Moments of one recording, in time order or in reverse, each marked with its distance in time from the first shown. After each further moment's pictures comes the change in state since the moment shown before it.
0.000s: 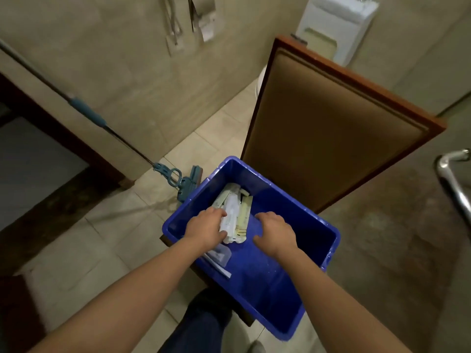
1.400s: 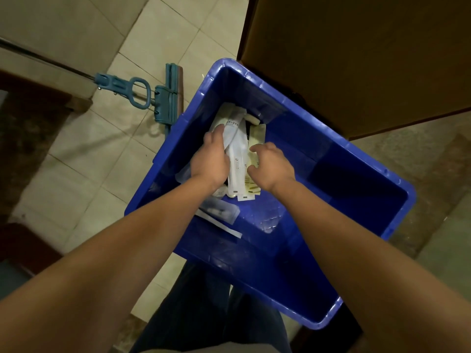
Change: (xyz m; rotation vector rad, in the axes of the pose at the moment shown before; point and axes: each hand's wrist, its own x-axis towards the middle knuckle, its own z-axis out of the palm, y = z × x) left_hand 0.171 -0.039 0.091 -0.133 -0.053 -0.146; right_hand 0.179 0.013 0.099 0.228 -0.192 0.178
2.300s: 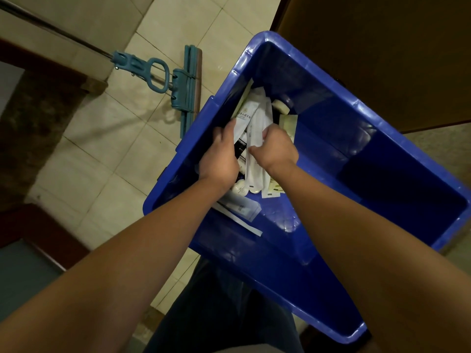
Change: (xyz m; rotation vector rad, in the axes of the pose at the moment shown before) left_hand -0.011 -0.033 0.003 -0.072 -0.058 -0.095; right_hand 0.050 -0.038 0.039 0.115 0.132 0.160
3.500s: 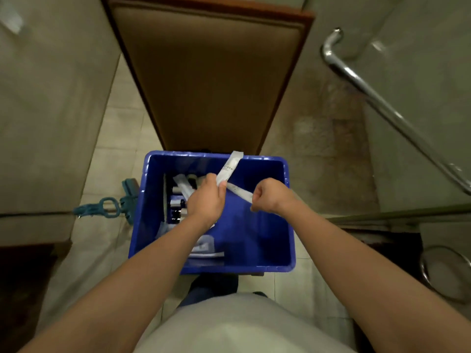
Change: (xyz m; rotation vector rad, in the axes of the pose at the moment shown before) left_hand -0.162 0.140 -0.048 0.225 0.006 0.596; right_hand -0.252 0.118 -0.161 0.311 0.055 0.199
